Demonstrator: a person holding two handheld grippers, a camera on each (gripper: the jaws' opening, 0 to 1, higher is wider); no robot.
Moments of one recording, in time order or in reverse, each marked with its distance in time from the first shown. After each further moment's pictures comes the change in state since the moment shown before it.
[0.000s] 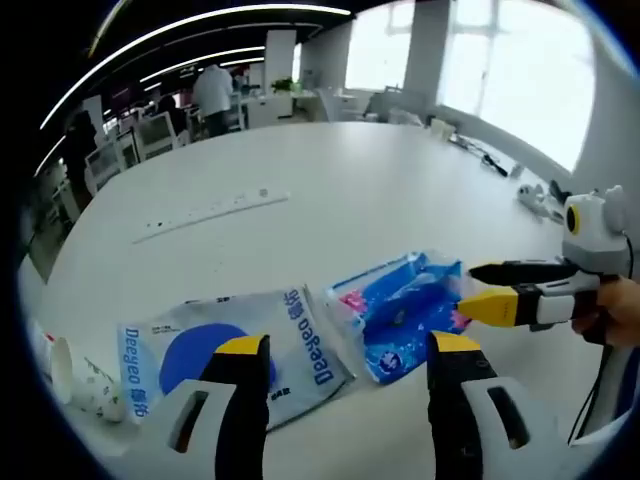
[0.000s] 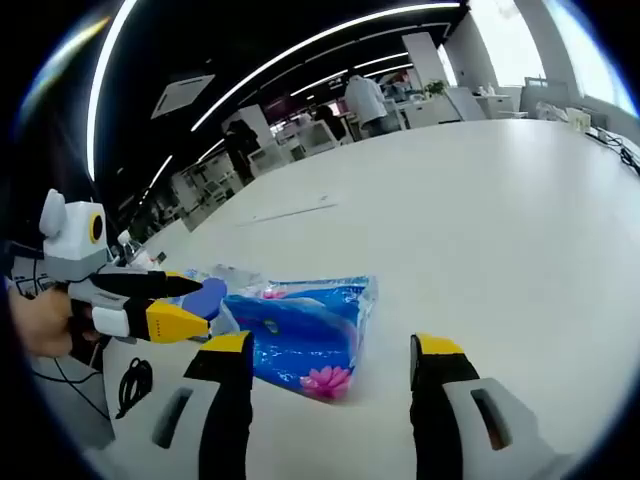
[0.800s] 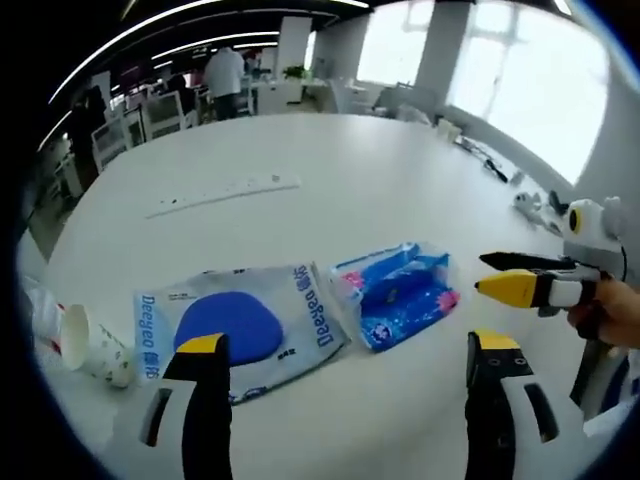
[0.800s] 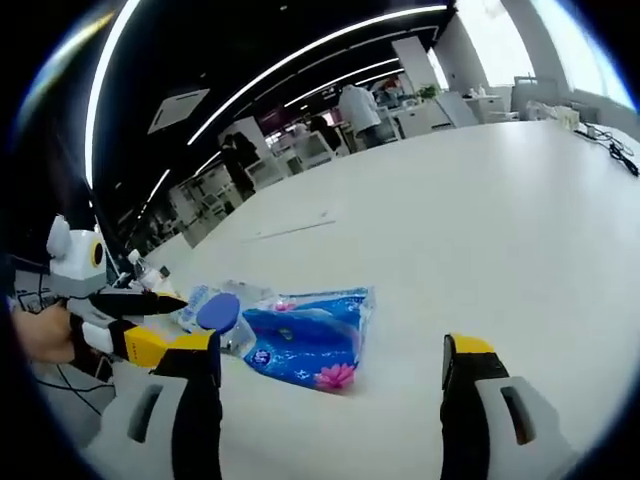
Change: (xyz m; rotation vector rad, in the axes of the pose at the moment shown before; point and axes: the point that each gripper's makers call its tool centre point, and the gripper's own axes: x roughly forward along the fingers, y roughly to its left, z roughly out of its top) left arm -0.041 0.004 -0.009 -0.066 0.060 -0.008; right arm -0.028 0.002 0.016 0.032 -0.040 -0.030
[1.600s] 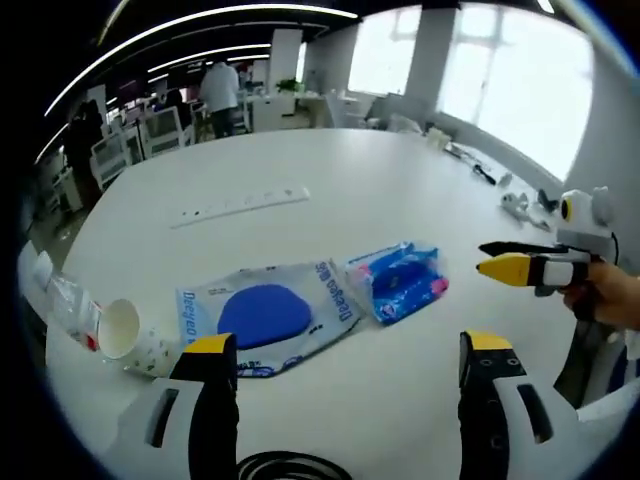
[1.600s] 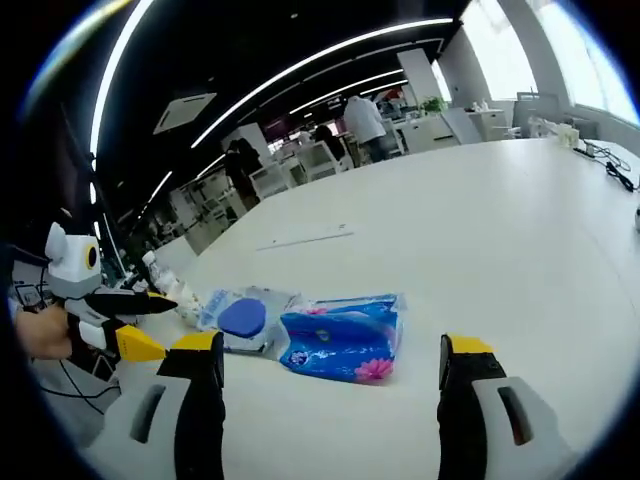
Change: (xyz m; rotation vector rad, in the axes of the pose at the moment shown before) left arm -0.064 0.026 -0.008 0.038 -0.048 -0.014; right arm -0.028 0.055 0.004 -0.030 -0.039 -0.001
